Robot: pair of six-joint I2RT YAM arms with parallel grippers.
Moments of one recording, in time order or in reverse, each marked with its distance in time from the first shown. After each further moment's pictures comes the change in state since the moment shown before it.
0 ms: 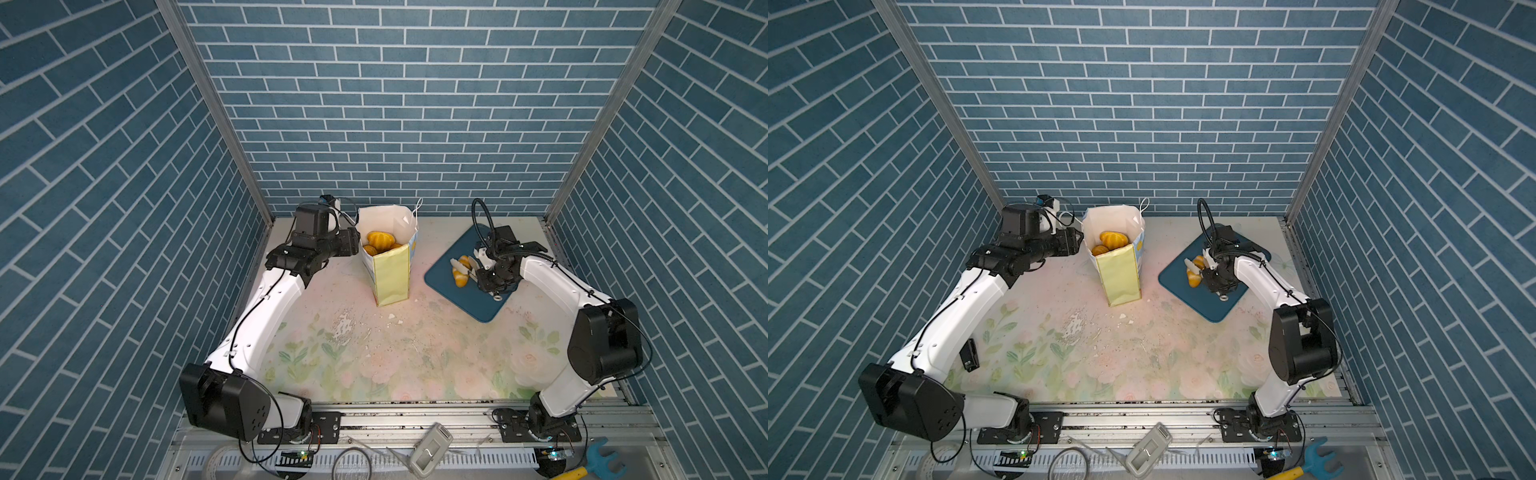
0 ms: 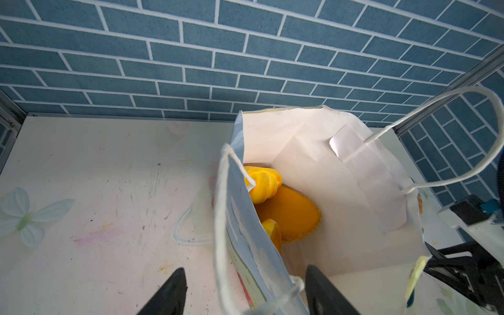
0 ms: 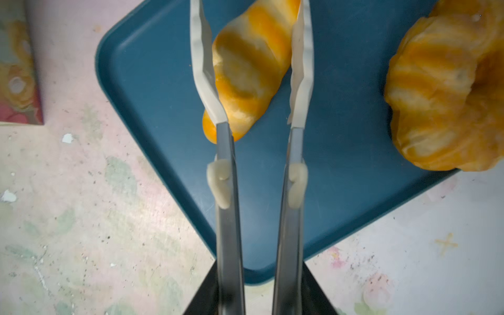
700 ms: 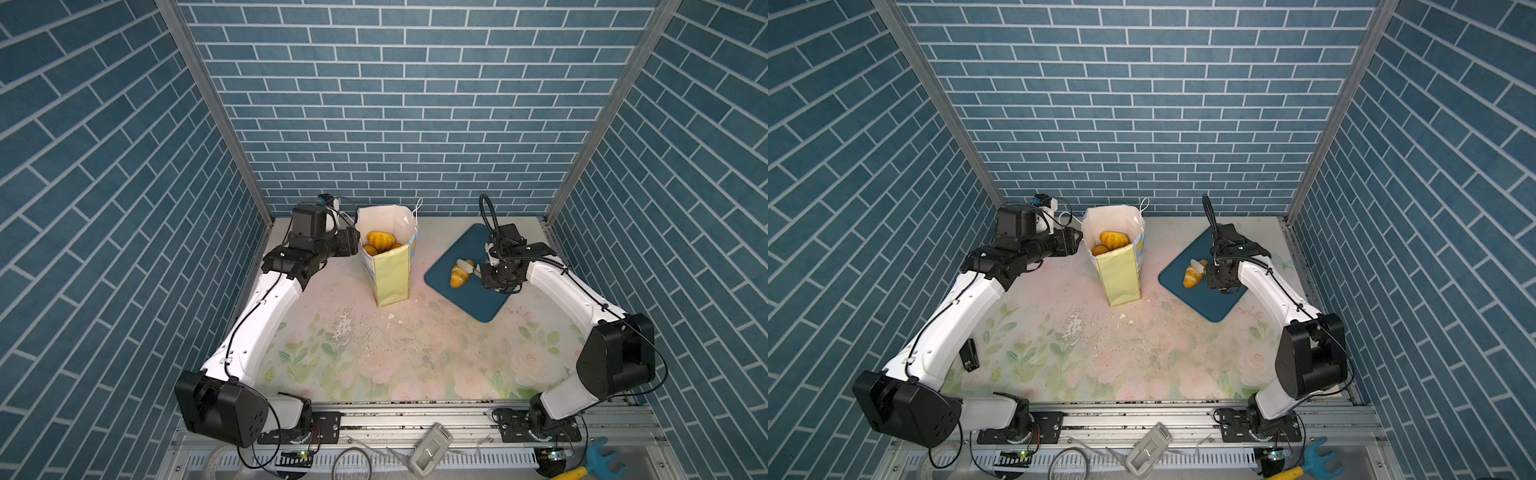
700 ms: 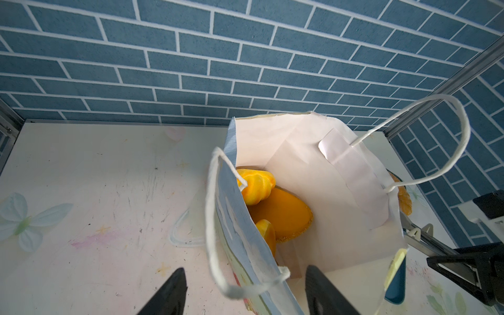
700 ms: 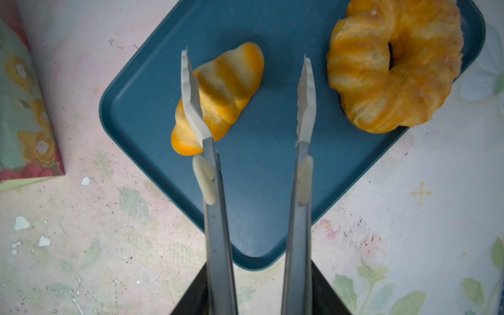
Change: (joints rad) left arm 0.000 -0.029 -0.002 0.000 0.016 0.000; right arm 0.037 -0.059 0.009 -0.005 0.109 0.280
